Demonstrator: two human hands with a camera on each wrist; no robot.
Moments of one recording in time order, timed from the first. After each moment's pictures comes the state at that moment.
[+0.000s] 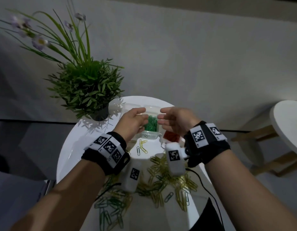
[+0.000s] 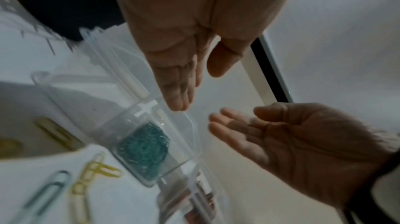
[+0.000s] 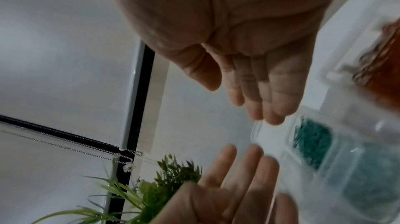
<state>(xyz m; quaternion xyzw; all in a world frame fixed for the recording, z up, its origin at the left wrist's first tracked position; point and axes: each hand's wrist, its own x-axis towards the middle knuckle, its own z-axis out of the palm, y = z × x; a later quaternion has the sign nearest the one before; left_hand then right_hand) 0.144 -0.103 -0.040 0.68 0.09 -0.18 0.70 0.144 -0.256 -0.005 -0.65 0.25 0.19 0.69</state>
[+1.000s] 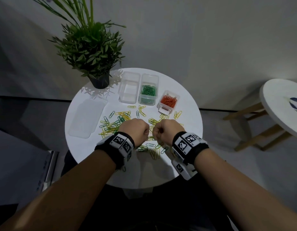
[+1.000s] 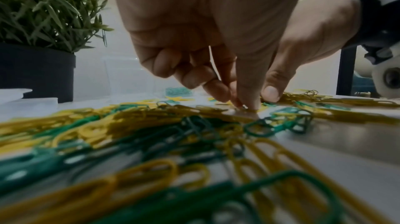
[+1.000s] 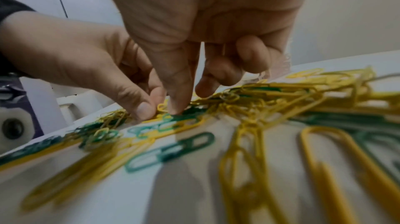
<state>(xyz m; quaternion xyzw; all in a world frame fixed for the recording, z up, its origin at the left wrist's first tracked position) 0.035 -0.099 -0.088 0.96 -0.20 -0.15 0.13 0.024 -0.255 -0.084 -0.95 -0.03 0.20 0.22</state>
